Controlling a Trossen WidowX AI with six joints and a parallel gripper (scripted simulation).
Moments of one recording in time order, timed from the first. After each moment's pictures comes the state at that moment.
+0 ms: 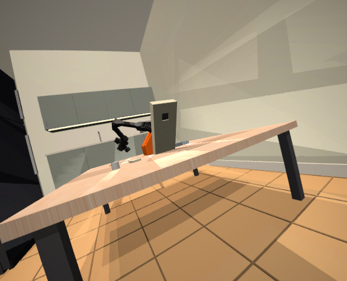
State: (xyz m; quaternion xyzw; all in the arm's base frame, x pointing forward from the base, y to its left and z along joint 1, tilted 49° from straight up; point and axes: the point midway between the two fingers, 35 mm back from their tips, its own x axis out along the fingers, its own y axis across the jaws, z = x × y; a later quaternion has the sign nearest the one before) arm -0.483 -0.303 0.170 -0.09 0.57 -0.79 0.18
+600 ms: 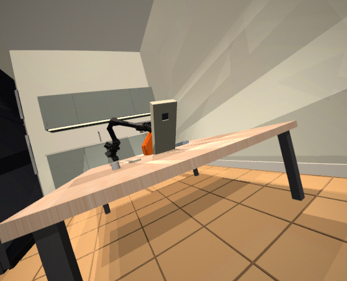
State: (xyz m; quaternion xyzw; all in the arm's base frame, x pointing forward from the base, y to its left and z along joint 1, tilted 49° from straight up) arm -0.342 -0.431 0.235 -0.14 0.38 -0.85 0.33
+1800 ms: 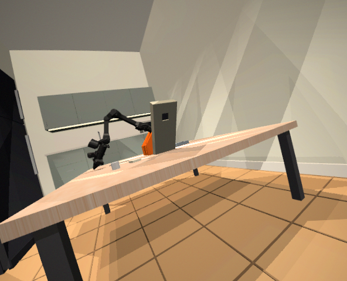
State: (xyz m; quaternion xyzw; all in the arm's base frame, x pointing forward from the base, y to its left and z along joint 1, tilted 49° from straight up) arm 0.096 -0.472 0.306 -0.10 0.14 -0.71 0.69
